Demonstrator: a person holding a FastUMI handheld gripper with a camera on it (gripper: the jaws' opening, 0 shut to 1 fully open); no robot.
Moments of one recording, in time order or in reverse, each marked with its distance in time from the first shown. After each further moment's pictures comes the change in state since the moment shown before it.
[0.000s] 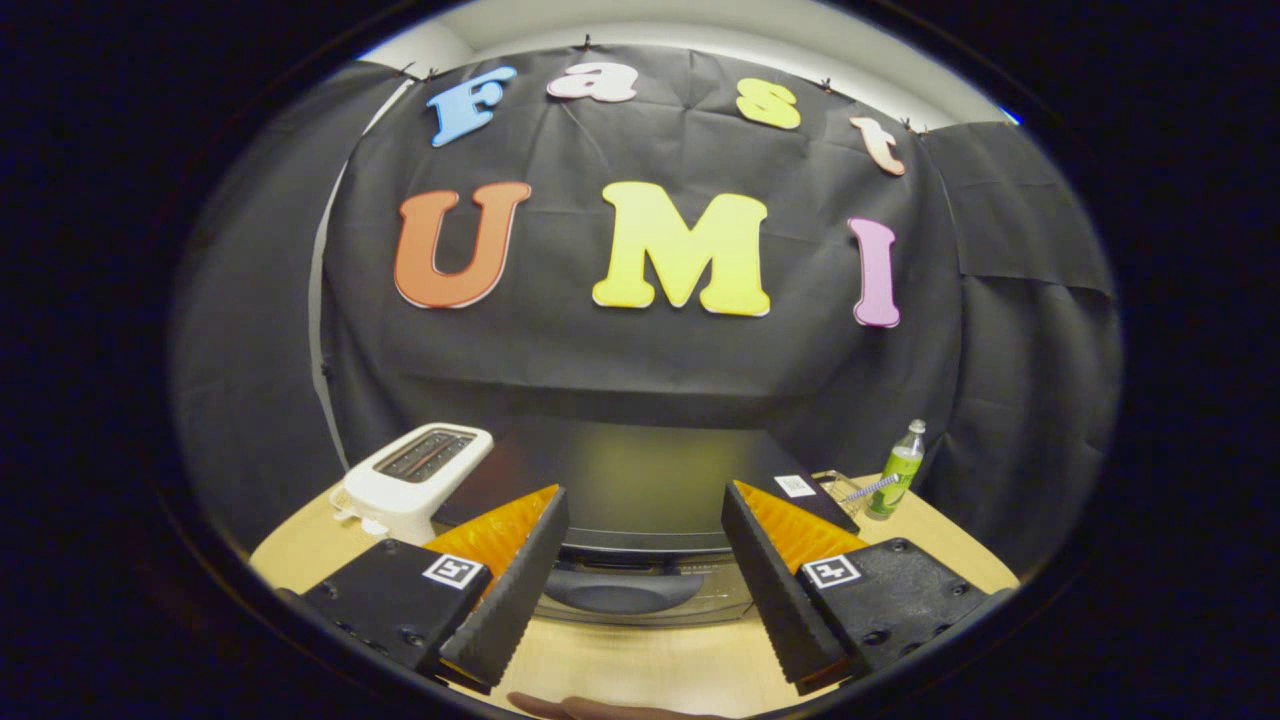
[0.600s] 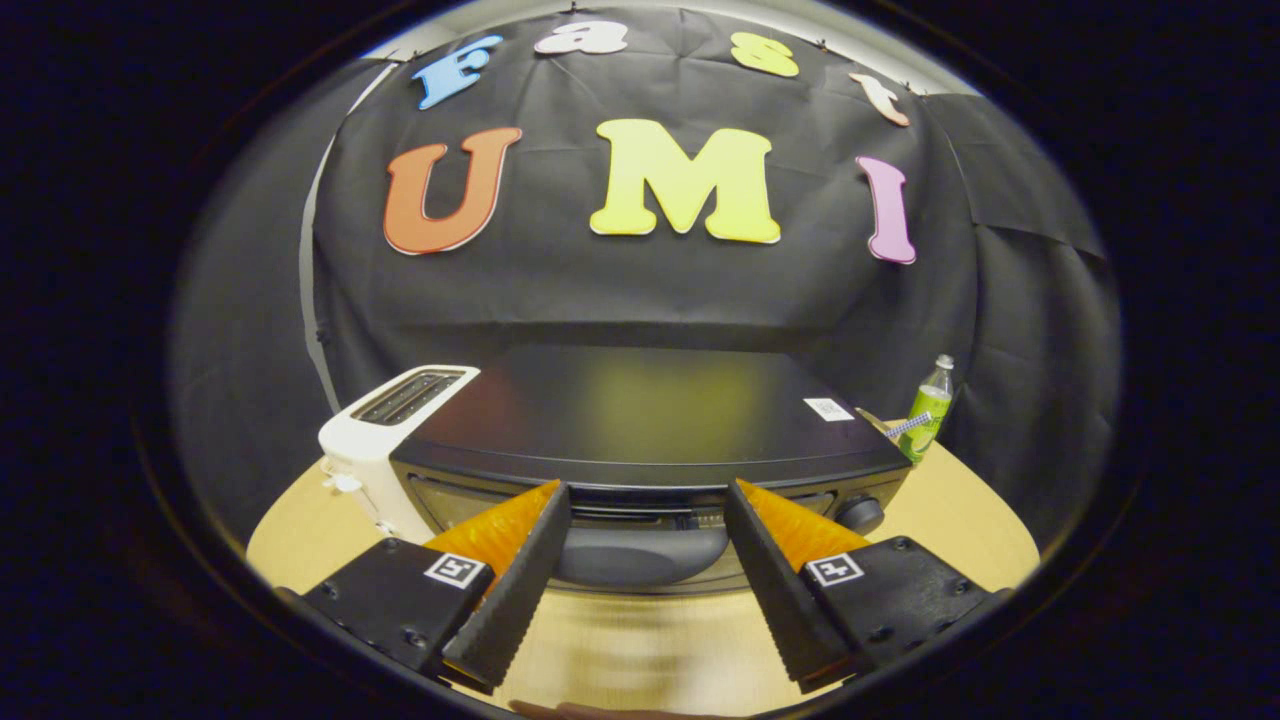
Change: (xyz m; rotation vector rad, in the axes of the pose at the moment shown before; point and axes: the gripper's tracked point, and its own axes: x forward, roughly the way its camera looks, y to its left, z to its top) arm 0.010 0.010 -0.053 0.065 0.136 0.069
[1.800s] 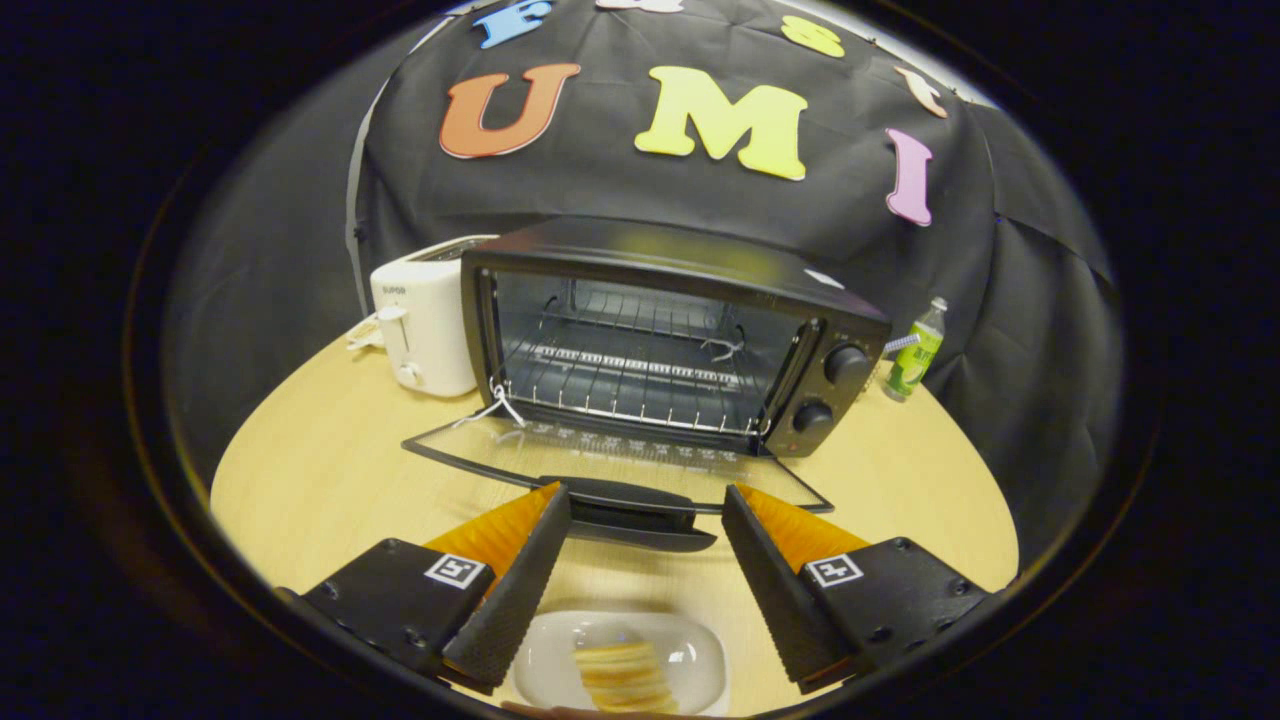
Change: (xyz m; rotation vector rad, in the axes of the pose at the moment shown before) arm -0.075 -0.003 -0.127 -0.143 0.229 0.007
